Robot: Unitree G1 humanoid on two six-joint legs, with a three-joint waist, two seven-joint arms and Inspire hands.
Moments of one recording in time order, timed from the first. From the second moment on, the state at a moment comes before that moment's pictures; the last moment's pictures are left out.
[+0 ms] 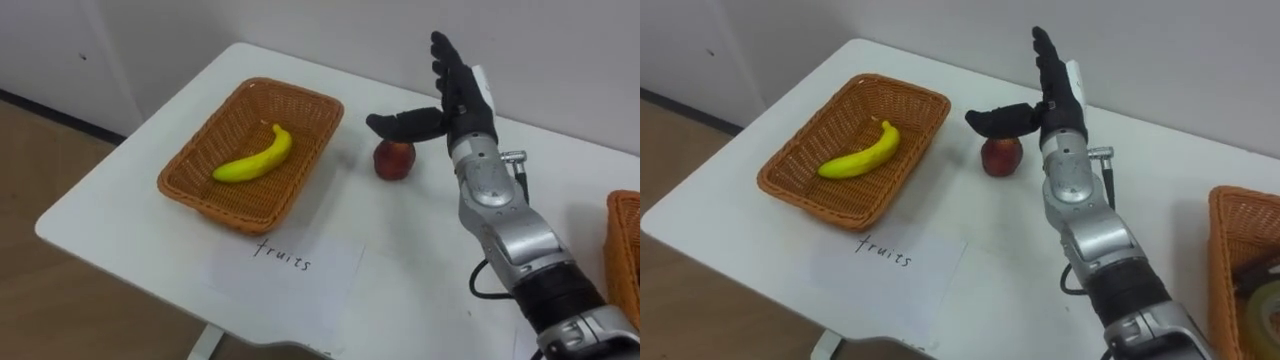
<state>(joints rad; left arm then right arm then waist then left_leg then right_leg) 0.26 0.15 0.05 1.00 0.51 0.16 0.30 -0.51 -0.30 0.29 0.47 0.21 0.01 -0.31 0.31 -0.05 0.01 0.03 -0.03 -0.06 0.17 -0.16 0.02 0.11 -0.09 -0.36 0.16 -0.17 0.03</state>
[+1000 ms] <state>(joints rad) 0.21 0.15 -0.10 1.00 0.44 0.15 0.27 -0.57 -0.27 0.29 0.74 0.23 0.00 -0.28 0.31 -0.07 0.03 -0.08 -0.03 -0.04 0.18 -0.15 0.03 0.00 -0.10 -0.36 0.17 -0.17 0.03</state>
